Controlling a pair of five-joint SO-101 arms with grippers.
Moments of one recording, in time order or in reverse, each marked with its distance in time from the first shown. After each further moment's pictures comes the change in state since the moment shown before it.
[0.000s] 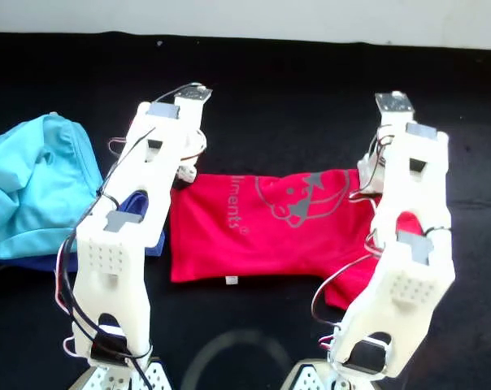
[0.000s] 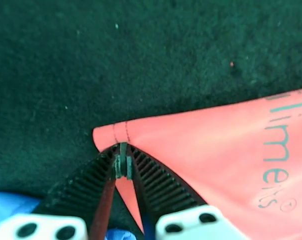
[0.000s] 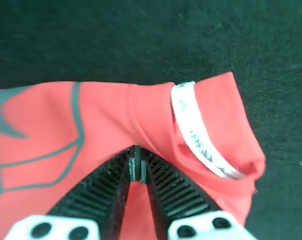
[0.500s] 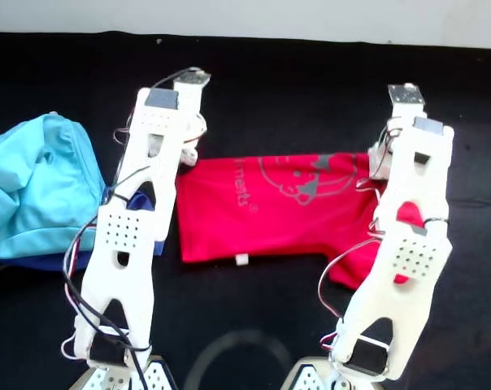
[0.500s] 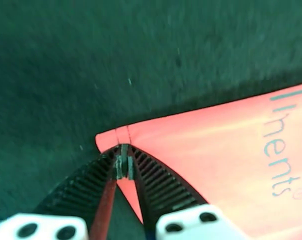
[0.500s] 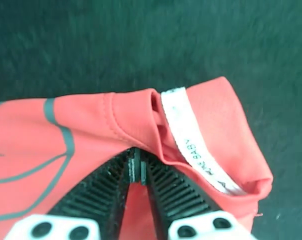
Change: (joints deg) left arm -2.8 24.6 -43.2 14.5 0.2; right arm 2.0 18.0 -24.9 0.2 0.0
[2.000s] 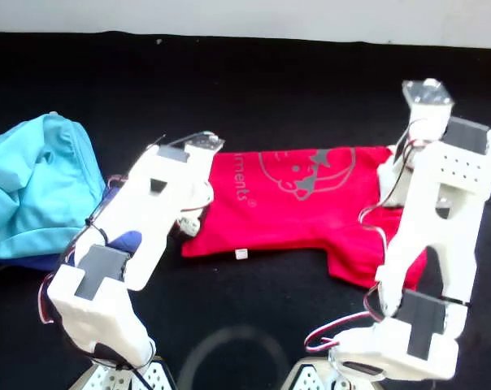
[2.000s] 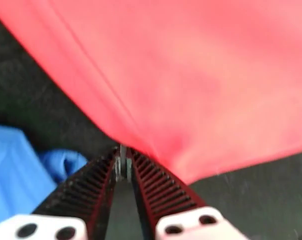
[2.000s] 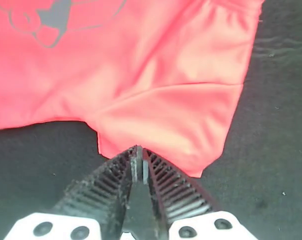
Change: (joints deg) left arm 8.6 -54.2 89.5 -25.3 0.4; right arm -0.5 -53.8 37.5 21.5 2.9
